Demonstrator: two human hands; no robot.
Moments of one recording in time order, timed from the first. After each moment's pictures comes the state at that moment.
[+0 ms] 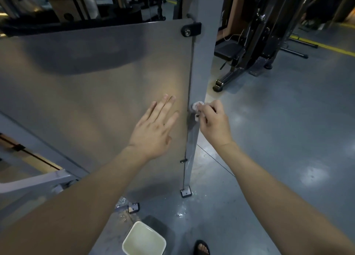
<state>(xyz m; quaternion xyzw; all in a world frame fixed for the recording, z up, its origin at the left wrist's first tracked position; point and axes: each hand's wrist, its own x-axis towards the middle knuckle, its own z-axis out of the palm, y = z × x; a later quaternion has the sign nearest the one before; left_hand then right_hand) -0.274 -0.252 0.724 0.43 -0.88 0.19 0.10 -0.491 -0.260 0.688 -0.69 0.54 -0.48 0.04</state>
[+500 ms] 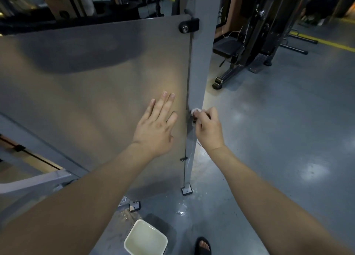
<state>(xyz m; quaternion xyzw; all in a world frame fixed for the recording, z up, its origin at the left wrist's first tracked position) -0.282 -0.254 0.717 0.45 -0.87 0.18 0.09 -0.477 -0.256 0.661 -0.64 0.61 -0.46 0.09</state>
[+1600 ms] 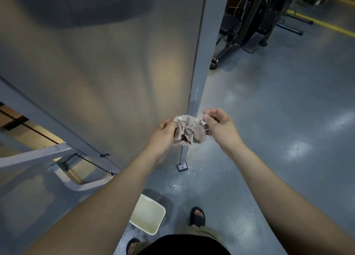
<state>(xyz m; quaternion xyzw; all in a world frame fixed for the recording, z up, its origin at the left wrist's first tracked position) -0.287 -0.173 0.668 0.56 -0.41 -0.63 0.36 -0.469 -0.163 0.662 -0.37 0.63 -0.50 0.47</state>
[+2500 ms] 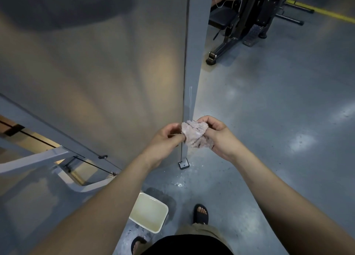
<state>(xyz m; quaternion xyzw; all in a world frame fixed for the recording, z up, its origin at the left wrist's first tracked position) -0.290 -0.169 0.645 0.52 -0.52 -0.62 0.27 -0.484 -0.144 0.647 -0.35 0.47 -0.48 0.65</state>
